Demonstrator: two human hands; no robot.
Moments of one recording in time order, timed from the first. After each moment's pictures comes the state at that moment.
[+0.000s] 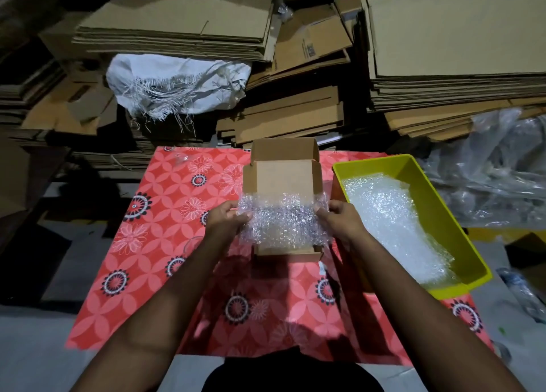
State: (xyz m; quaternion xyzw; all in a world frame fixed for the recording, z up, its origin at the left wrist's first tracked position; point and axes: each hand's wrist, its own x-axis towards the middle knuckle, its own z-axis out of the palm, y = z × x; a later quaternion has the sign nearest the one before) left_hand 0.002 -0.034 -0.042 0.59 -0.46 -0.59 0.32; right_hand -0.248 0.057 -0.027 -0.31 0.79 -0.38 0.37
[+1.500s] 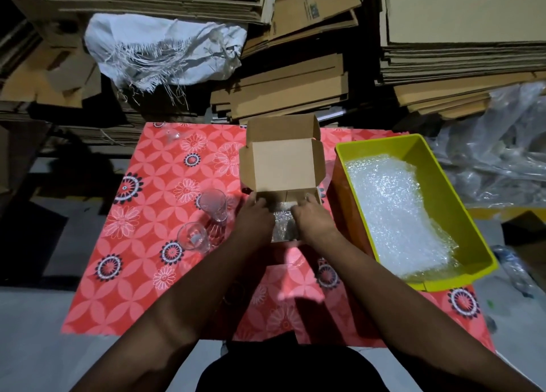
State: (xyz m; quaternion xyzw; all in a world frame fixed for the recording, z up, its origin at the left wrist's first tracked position) left_hand -0.051 -0.026 -0.081 0.32 -0.93 0.06 -0.16; right_hand -0.206 0.030 -0.068 -0.69 0.70 0.14 0.10
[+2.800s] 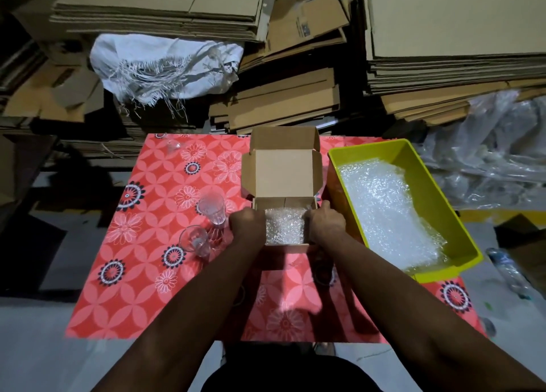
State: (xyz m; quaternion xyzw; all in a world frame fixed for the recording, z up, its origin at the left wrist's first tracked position) left_hand -0.053 -0.011 -0.089 0.67 -0.69 -0.26 0.09; right_hand -0.226 0.049 -0.062 -0.55 0.80 0.17 0.16
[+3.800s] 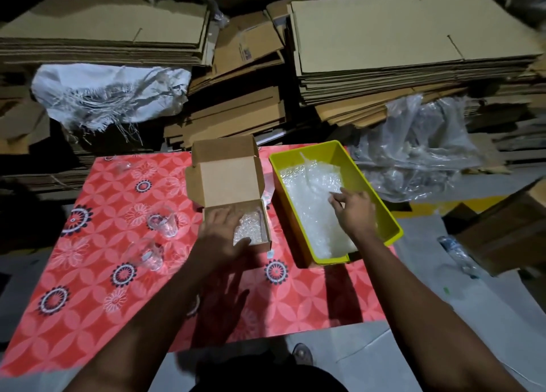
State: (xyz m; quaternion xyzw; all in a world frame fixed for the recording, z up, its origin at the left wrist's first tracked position) left_hand -0.058 0.042 -0.057 0.39 -0.91 -0.13 0.10; right_hand -0.377 0.161 -0.037 -0.42 0.88 -0.21 0.03
